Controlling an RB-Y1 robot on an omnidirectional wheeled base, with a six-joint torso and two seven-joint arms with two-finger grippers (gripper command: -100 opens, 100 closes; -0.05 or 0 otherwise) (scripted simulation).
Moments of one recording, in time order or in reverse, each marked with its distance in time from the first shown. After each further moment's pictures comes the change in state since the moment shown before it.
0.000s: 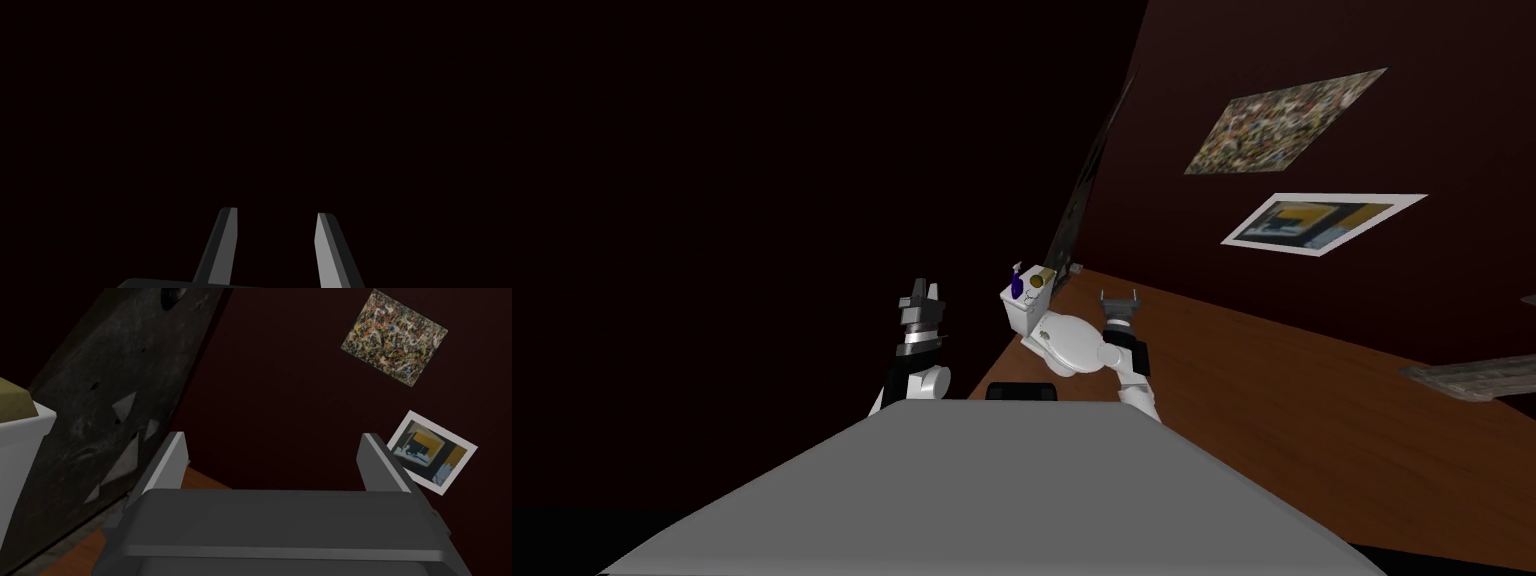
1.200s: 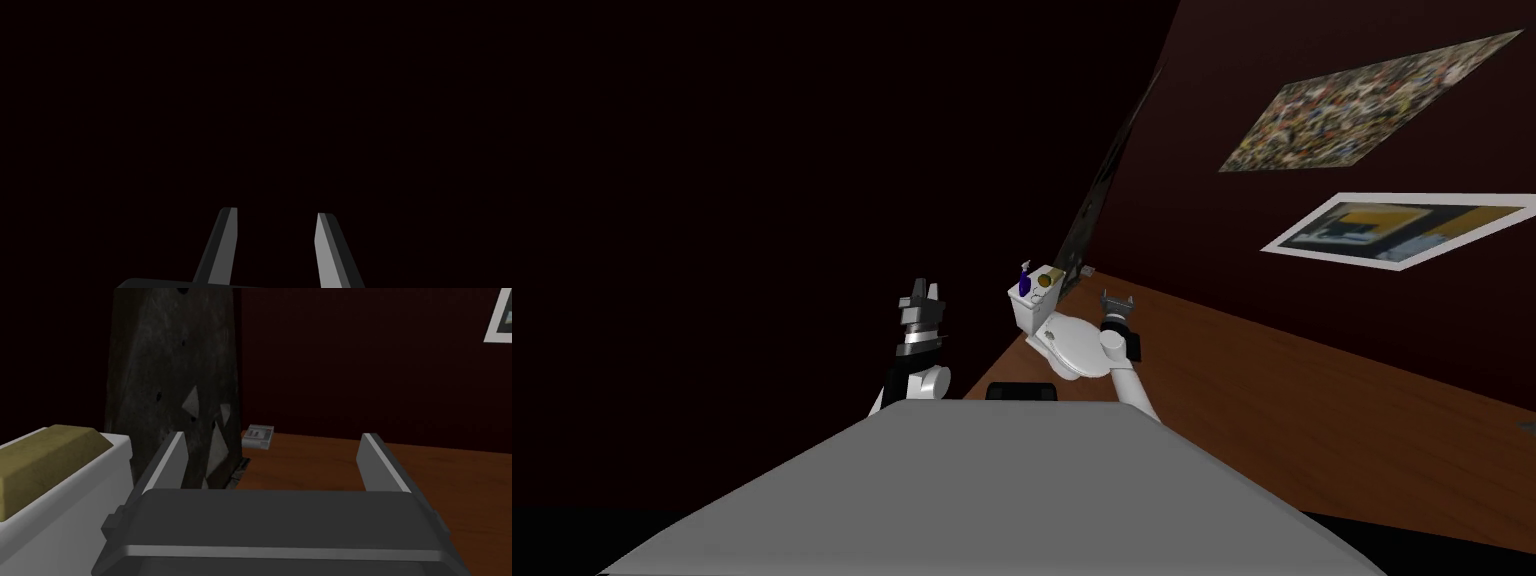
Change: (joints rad) left arm 0.000 0.000 0.000 0.000 0.000 0.000 0.000; right arm -0.180 0.001 -0.075 0.237 -0.350 0.011 -0.140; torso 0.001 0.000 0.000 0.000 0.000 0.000
